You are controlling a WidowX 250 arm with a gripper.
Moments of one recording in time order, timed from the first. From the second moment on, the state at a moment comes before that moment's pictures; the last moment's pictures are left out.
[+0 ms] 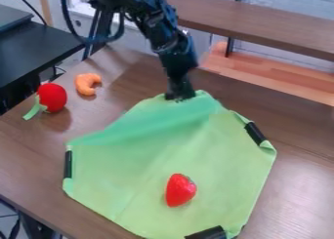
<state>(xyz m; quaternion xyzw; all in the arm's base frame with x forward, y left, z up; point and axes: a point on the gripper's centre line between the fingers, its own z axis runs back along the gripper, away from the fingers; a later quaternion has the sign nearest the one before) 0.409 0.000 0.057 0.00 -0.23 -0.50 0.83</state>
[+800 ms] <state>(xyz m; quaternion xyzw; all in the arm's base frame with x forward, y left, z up) 0.319 -0.081 0.076 0.01 -0.26 -0.60 0.76</state>
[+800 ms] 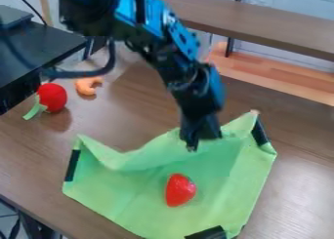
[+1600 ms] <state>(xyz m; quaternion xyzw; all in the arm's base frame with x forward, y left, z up) 0.277 -0.109 0.054 0.00 -0.24 -0.64 0.73</state>
